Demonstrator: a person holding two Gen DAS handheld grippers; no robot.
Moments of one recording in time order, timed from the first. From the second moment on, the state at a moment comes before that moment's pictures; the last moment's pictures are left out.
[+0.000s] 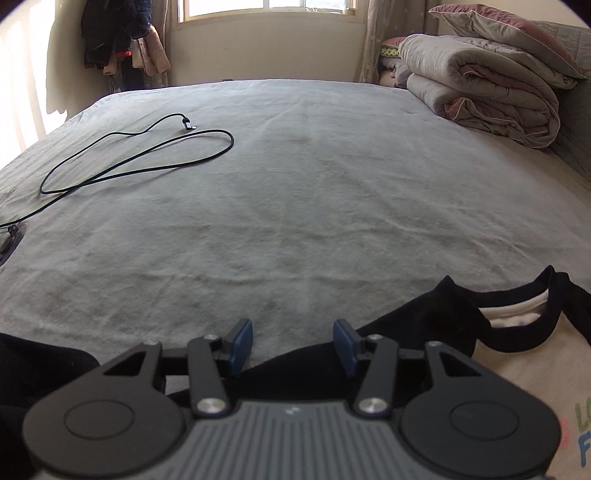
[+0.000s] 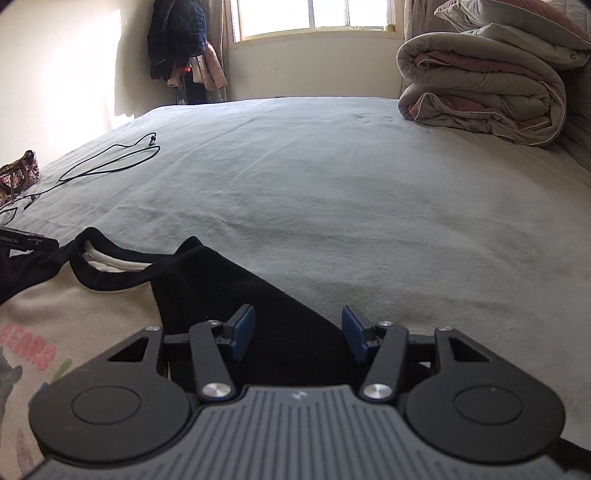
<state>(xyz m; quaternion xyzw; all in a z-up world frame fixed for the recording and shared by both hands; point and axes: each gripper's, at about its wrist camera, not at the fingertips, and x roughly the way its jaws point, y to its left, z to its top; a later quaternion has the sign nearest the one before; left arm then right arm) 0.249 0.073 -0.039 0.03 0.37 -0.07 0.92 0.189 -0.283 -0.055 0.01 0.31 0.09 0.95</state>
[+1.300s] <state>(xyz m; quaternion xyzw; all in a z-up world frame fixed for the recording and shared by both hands) 0.251 0.017 -0.043 0.06 0.29 0.00 0.96 0.217 -0.261 -0.053 -0.15 0.29 -0.03 0.94</state>
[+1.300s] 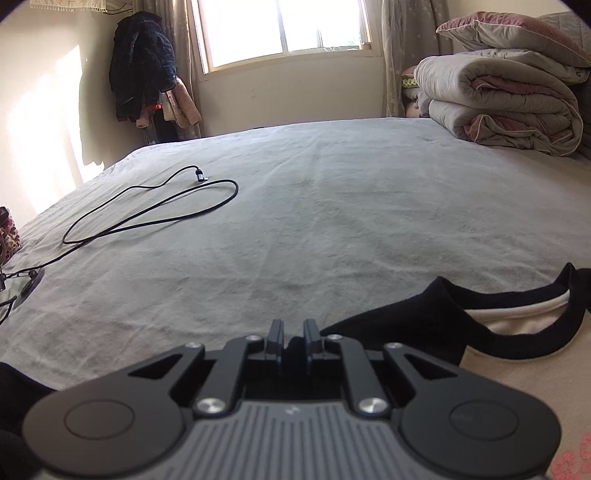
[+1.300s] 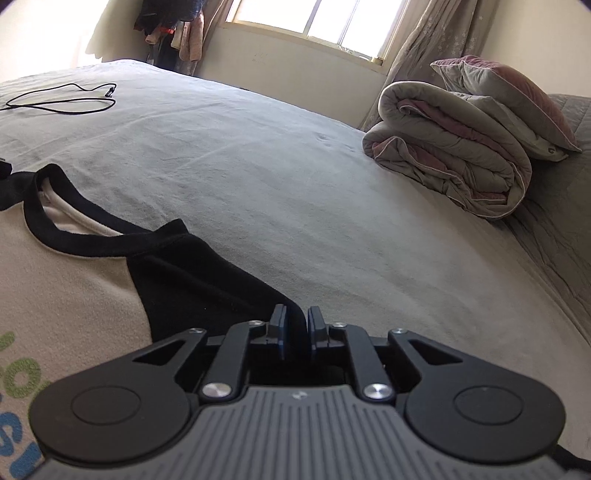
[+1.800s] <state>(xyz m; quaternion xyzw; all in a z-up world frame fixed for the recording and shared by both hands) 0.090 0.090 -0.009 -0.06 0.32 -0.01 0.95 0.073 -0.298 -0.001 0.08 0.35 -0.01 0.93</state>
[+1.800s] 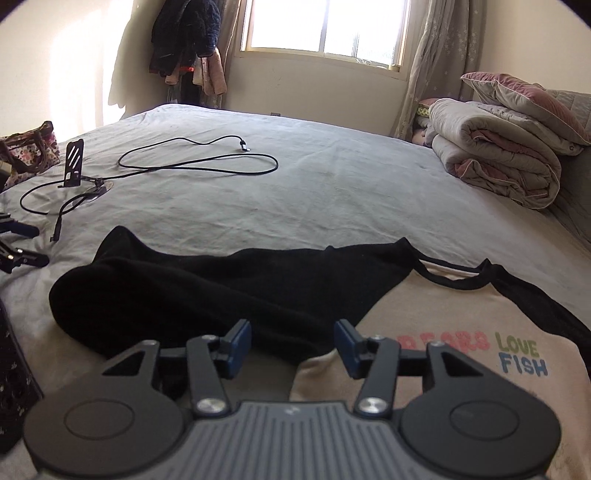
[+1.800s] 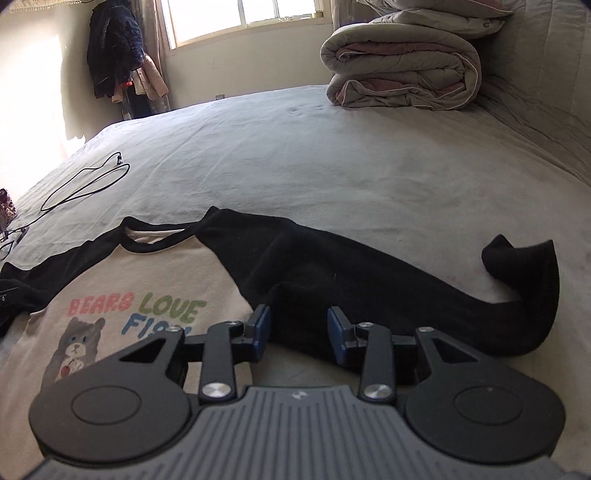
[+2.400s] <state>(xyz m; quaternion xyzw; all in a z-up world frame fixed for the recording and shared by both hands) -0.063 0.119 -0.035 -0.14 0.40 -0.04 0.90 -0.091 -0.290 -0.013 0.18 0.38 0.02 0.91</state>
